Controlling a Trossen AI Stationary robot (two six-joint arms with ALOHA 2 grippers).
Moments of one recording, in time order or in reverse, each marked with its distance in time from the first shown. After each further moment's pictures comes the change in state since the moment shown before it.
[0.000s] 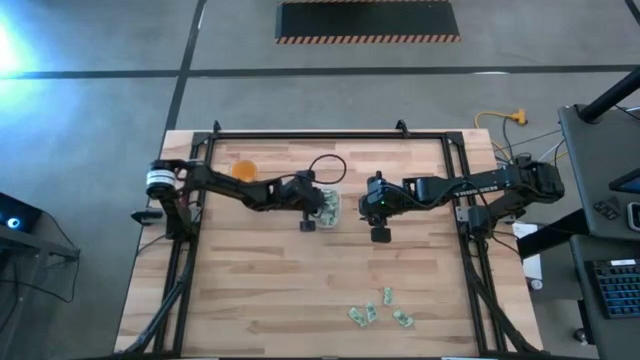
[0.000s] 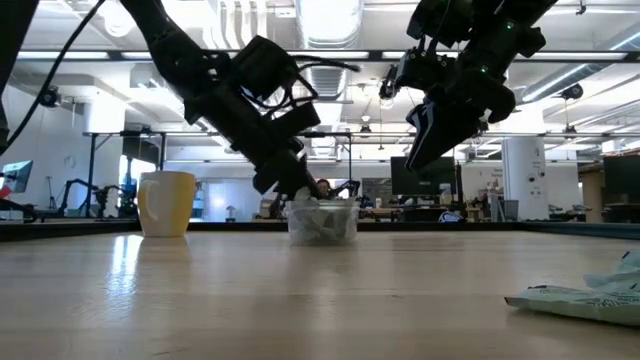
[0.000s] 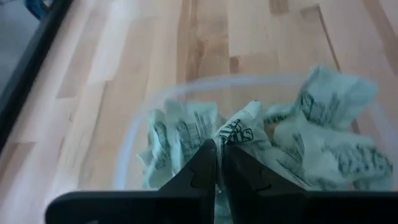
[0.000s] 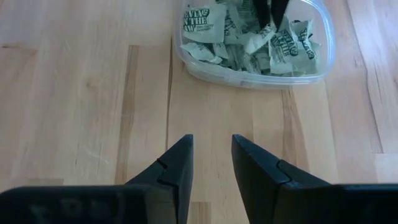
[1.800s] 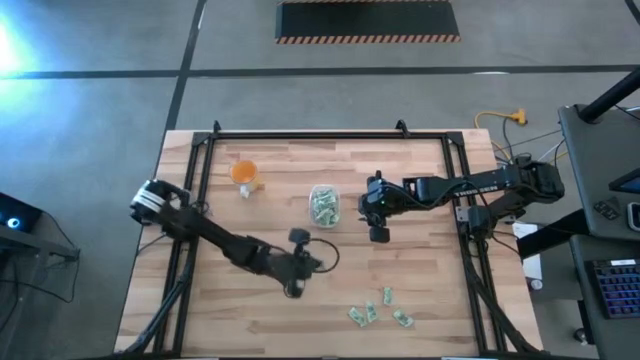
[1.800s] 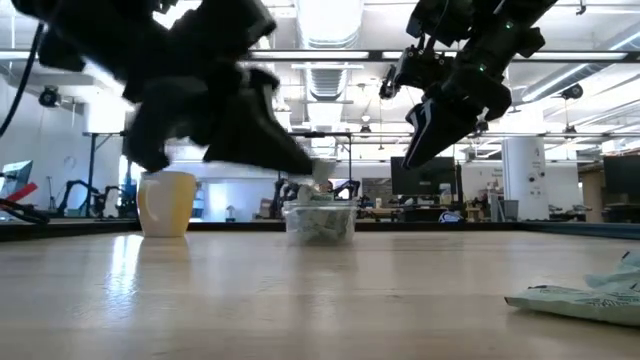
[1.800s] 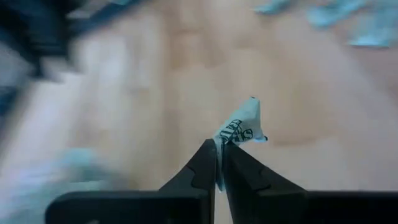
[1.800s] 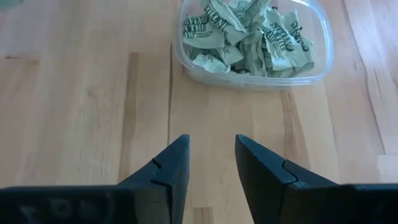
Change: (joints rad) left arm -0.562 -0.025 -0.054 0.094 -0.345 -0.140; right arm 0.000 0.000 0.000 0.017 -0.002 0.023
